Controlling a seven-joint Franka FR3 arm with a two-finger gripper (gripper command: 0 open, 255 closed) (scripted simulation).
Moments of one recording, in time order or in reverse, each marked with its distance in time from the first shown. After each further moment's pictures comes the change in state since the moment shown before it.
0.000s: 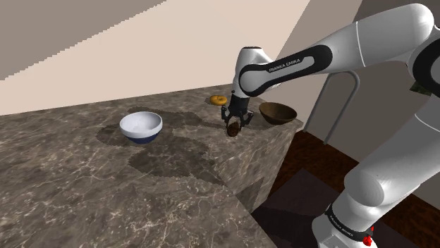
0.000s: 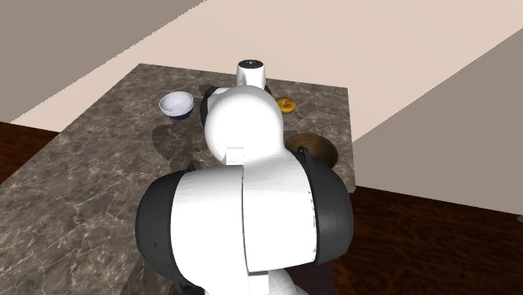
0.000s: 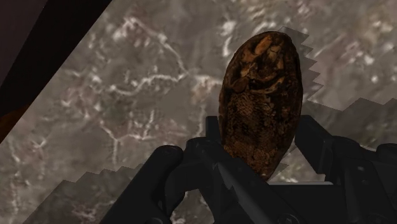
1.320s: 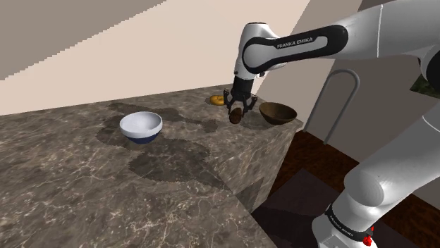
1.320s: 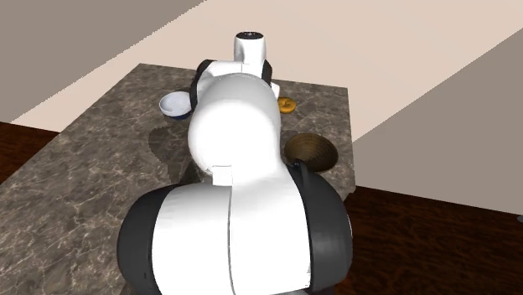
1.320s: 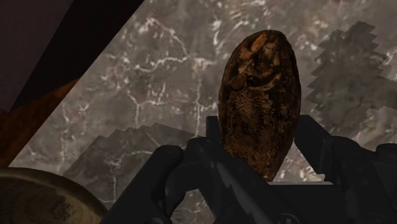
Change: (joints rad) arm -0.002 -0.069 -0.015 0.126 0.025 -0.190 -0.018
